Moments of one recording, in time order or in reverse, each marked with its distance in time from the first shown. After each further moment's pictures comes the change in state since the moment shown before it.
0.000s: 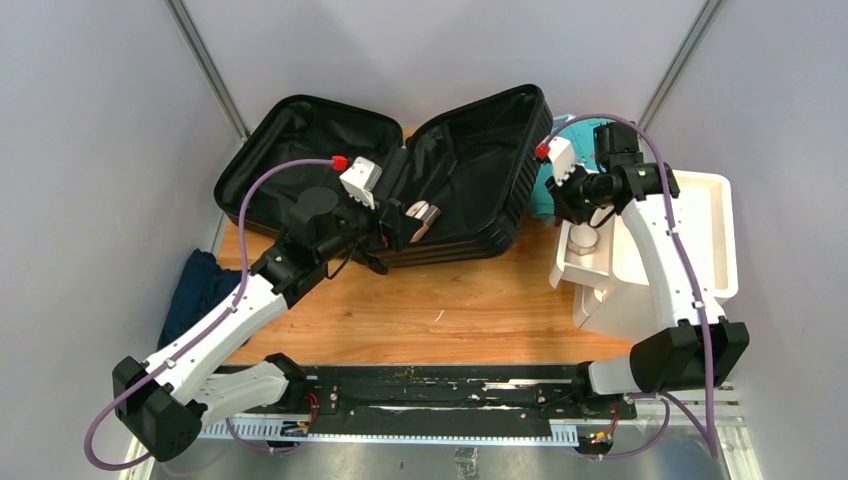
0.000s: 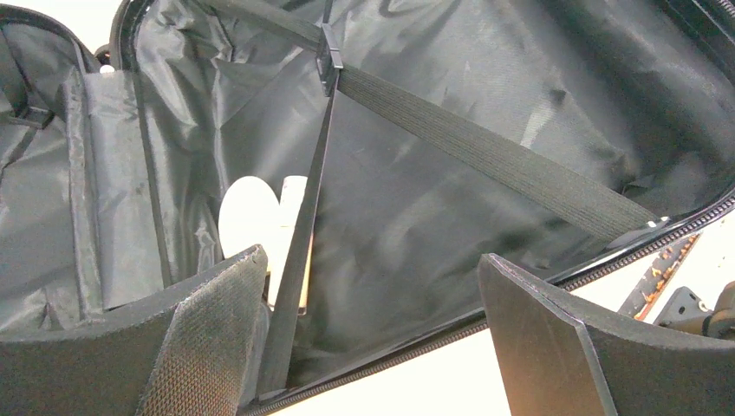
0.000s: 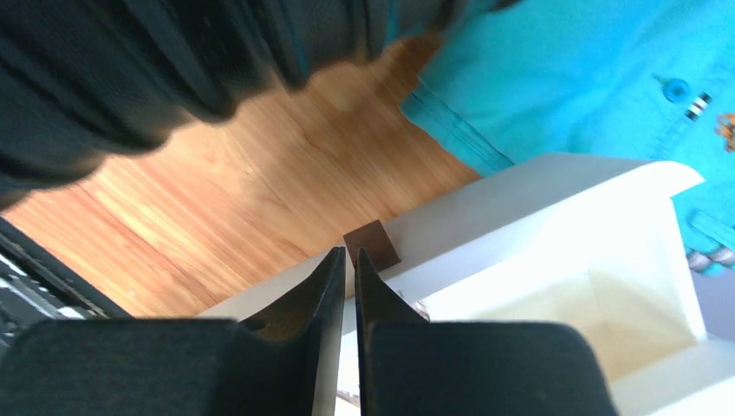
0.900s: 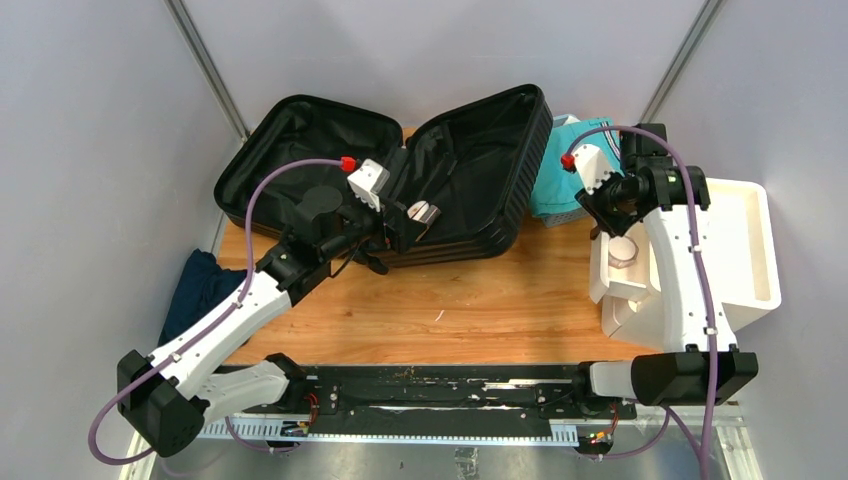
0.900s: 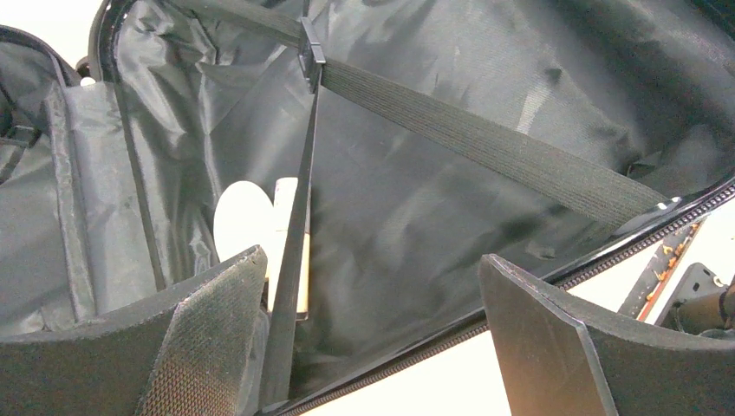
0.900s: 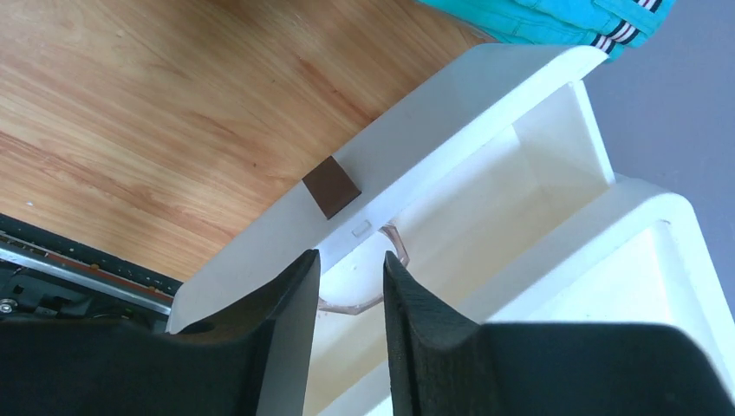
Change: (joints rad) left arm 0.000 0.027 -0.003 0.018 0.051 0.056; right arm -0.069 -0.076 0.070 -0.207 0.342 -0.077
